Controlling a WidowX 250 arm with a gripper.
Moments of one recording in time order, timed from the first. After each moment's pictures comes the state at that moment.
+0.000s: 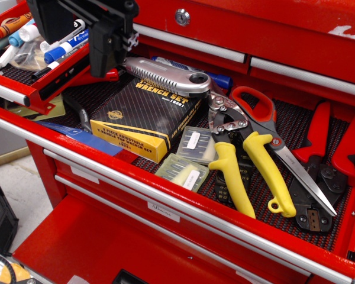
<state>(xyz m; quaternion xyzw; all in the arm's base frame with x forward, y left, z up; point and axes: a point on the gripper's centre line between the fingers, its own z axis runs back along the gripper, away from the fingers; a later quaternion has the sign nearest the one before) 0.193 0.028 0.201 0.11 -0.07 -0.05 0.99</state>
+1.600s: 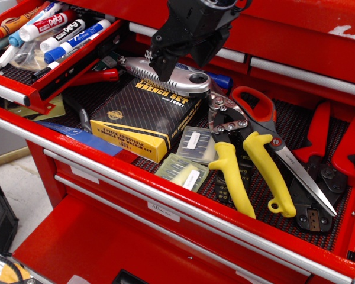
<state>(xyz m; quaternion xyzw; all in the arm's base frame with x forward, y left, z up) 0.319 0.011 0.124 0.11 -0.21 0.54 0.81</state>
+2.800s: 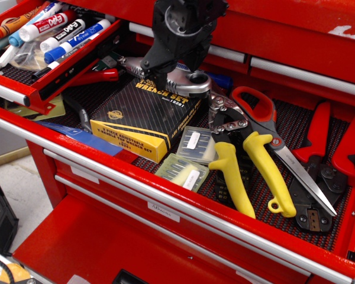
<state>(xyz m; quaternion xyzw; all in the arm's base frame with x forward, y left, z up) 0.355 0.041 0.083 0.02 -0.25 0.55 0.80</state>
